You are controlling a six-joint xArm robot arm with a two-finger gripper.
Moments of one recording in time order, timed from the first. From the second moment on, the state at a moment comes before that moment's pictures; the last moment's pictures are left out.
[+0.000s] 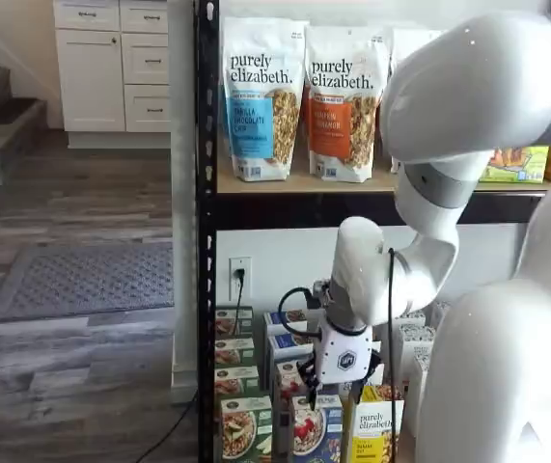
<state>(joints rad) 0.13 0.04 -0.49 -0.10 0.29 0.23</state>
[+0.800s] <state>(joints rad) 0.10 0.25 -0.60 -0.10 0.19 0.20</state>
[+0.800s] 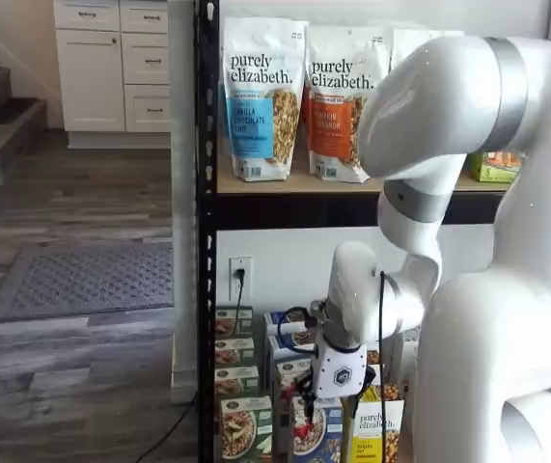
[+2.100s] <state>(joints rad) 0.03 0.51 -0.74 -0.52 0.06 0.55</state>
